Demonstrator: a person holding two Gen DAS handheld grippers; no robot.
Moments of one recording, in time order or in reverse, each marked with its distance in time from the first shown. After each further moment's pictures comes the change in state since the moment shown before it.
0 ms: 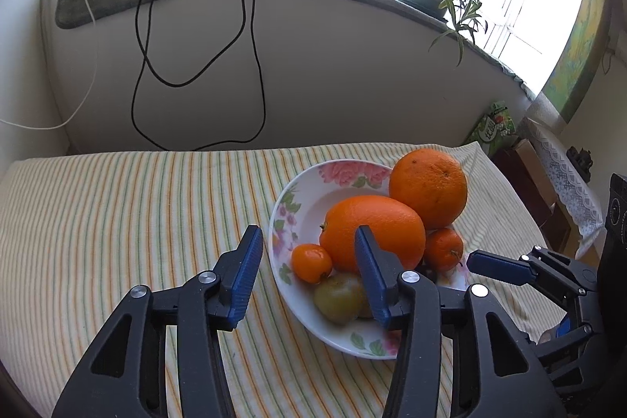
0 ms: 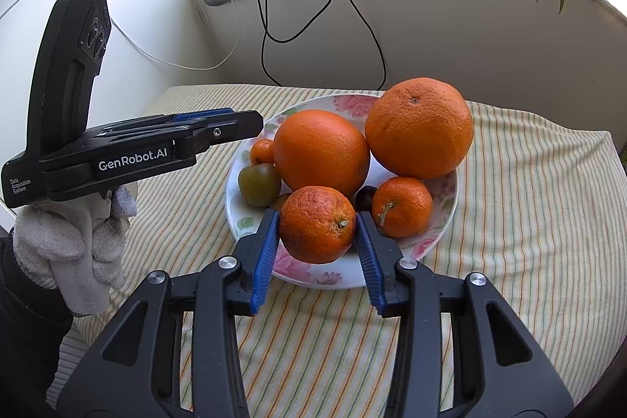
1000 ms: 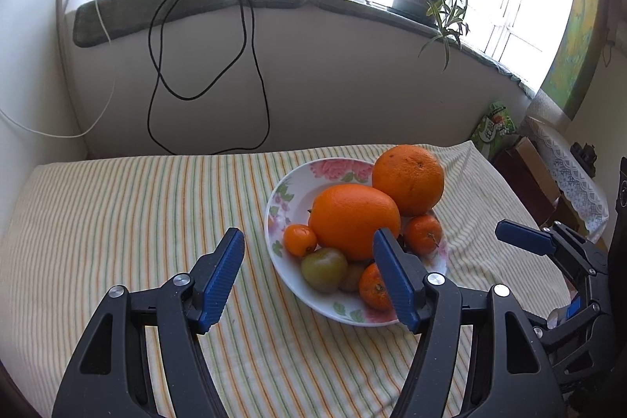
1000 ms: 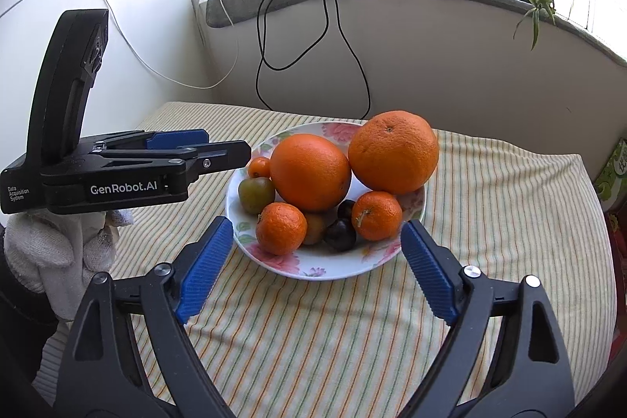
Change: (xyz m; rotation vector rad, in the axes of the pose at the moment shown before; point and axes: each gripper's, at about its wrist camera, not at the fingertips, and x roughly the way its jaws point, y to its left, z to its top) left arm -0.038 -0.020 -0.016 0.028 -0.051 0.049; right arm -0.041 0.013 -0.006 -0.054 -0.114 -0.090
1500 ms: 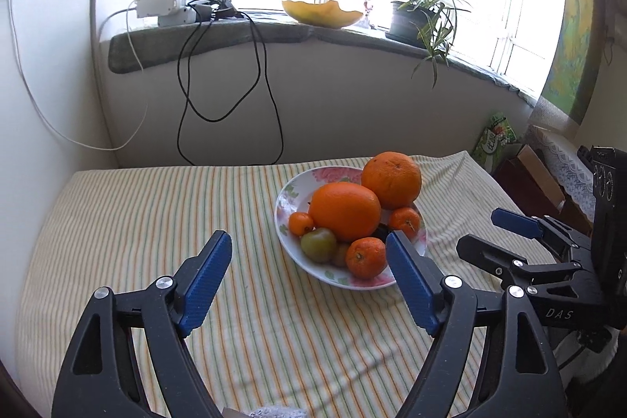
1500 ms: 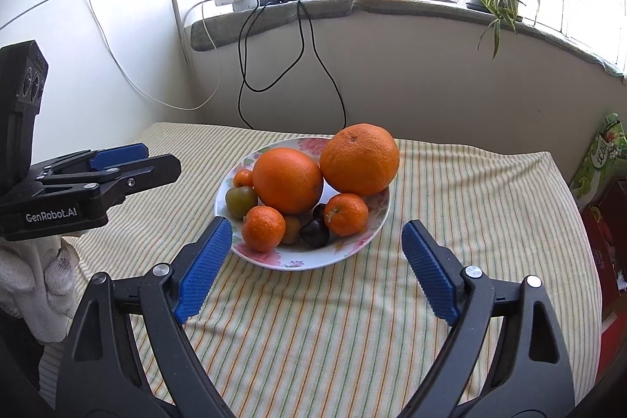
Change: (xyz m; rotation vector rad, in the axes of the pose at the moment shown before) left arm -0.057 -0.022 -0.022 0.020 -0.098 0.081; right arm -0.032 -0.014 -0.010 0.073 -0.062 -0.052
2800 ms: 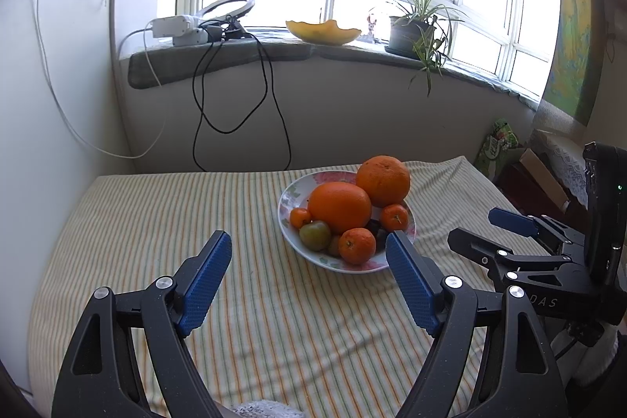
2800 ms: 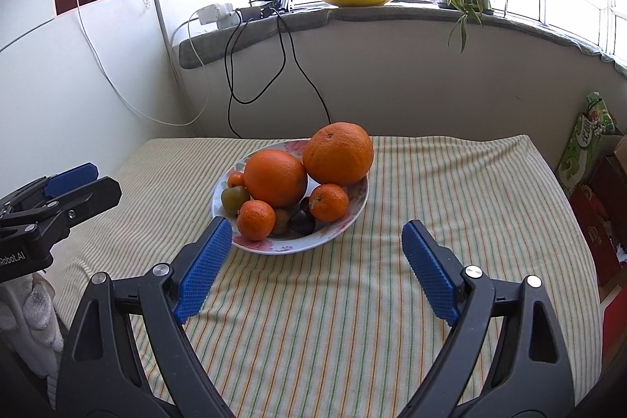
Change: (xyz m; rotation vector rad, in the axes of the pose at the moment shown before) left arm -0.035 -0.018 -0.014 0.010 -0.059 0.050; right arm -0.026 -0.002 -0.013 0.050 -0.041 -0.032
